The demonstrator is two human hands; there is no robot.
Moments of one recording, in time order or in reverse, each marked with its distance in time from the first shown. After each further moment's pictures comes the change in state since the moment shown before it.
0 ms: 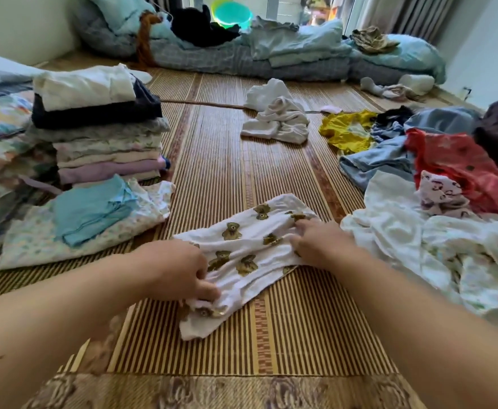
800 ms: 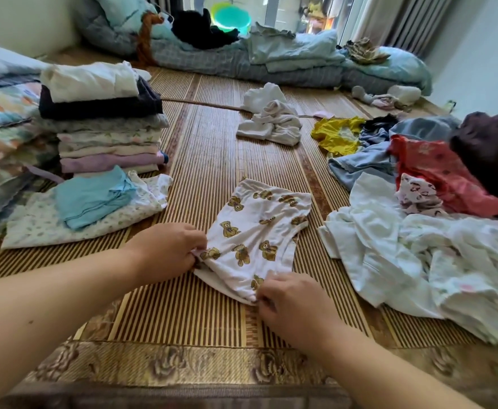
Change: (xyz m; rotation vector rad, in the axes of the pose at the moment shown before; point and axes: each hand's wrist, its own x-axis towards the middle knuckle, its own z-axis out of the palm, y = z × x) left_hand -0.011 -0.004 0.012 -0.133 0.397 0.132; right_hand -0.125 -0.022 0.050 0.062 0.358 -0.589
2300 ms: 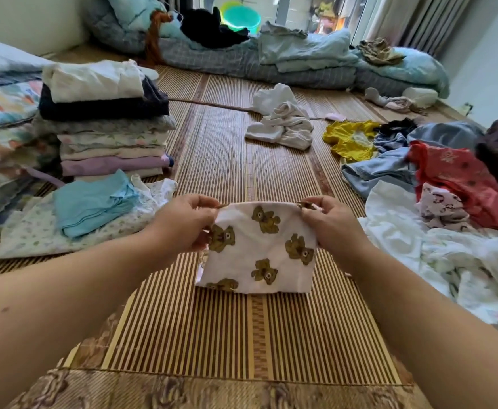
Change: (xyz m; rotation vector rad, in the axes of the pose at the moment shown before) left_hand 0.032 0.017 -0.028 -1.180 0.174 -0.534; right_hand 0.093 0.074 -0.046 0.973 0.182 0.603
